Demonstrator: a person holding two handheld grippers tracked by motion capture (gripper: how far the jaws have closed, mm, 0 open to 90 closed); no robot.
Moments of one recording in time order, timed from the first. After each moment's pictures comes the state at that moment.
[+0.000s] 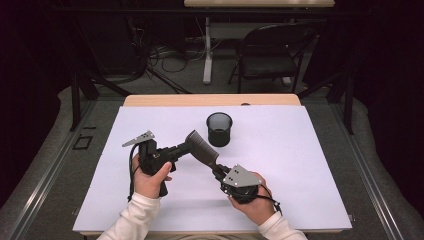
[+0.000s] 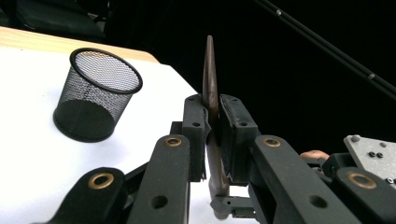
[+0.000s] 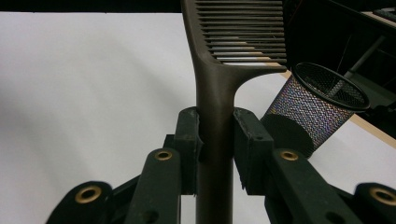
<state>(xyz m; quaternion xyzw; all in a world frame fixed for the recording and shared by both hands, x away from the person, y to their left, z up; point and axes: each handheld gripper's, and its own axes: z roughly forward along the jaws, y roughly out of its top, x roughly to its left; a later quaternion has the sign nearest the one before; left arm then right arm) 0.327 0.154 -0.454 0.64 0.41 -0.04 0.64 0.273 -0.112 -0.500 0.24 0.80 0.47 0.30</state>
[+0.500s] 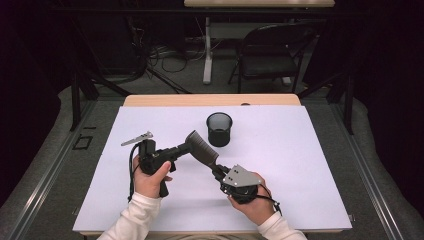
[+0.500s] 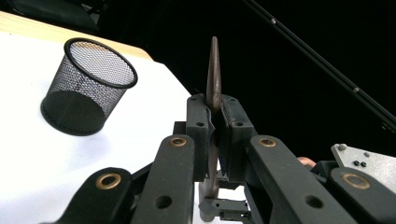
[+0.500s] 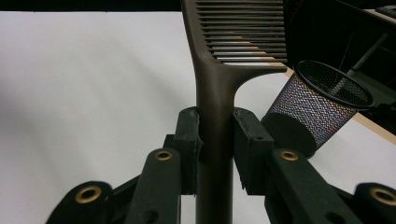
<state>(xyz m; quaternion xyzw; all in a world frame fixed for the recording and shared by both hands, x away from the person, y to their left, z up) 0.330 0.156 -0.459 0.63 0.42 -0.07 0.65 0.274 -0.111 -0.502 0.24 0.80 0.47 0.29</state>
